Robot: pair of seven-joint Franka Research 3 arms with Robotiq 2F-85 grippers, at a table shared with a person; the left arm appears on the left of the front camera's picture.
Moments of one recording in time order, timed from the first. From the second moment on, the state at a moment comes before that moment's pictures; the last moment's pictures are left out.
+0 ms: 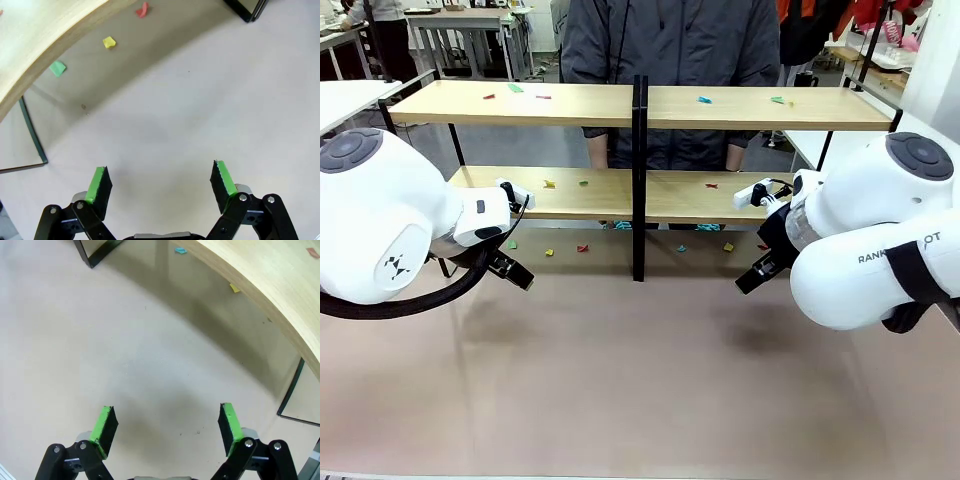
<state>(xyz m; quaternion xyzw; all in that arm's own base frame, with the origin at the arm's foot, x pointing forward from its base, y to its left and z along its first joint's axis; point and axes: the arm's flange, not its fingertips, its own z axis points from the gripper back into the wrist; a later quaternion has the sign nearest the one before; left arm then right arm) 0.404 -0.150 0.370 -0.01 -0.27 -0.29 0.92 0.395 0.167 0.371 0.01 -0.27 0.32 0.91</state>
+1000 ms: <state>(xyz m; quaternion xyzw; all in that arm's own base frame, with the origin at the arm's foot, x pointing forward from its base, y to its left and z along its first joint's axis) 0.274 0.043 0.620 -0.19 -0.52 -0.36 0.75 0.275 -0.005 0.598 0.16 -0.37 0.28 0.87</state>
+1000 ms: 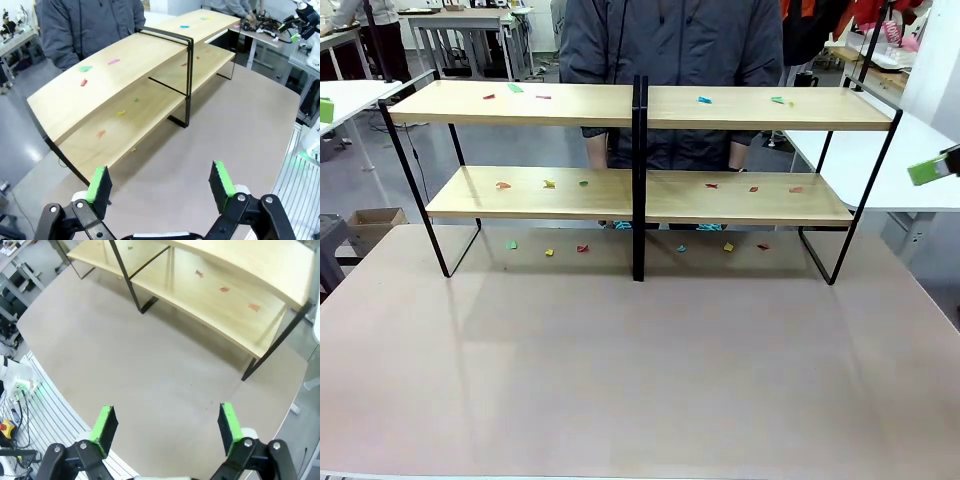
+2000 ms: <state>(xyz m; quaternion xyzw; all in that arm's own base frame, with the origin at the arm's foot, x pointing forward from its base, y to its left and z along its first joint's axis) 0.296 0.026 0.602 -0.19 -0.49 -0.36 0.77 0.279 -0.005 0.613 0.15 -0.42 0.28 0.85</state>
